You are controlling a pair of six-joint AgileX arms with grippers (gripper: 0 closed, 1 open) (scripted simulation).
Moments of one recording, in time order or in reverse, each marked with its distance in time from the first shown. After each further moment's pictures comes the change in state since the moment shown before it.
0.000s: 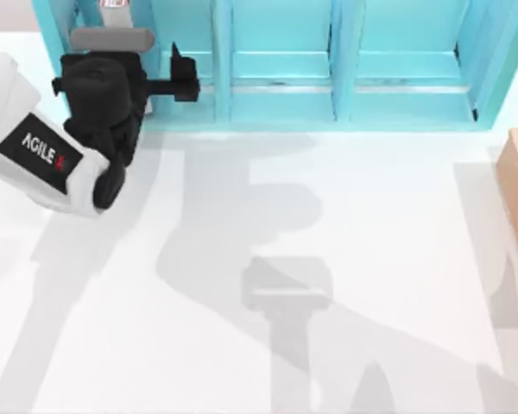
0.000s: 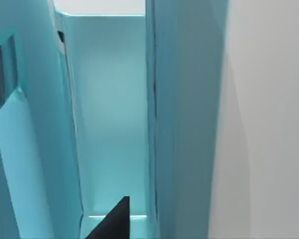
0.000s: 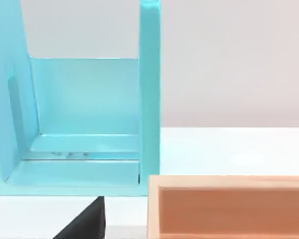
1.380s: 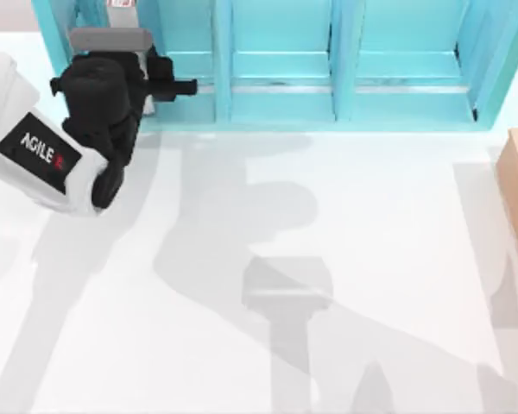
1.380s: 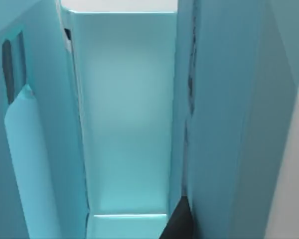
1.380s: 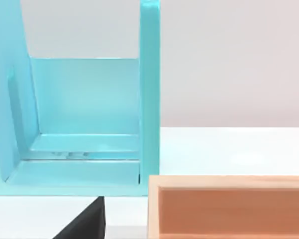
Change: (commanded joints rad) left arm -0.005 -0.002 -0.001 0.000 0.000 0.001; right arm 0.000 0.000 0.000 0.000 0.000 0.000
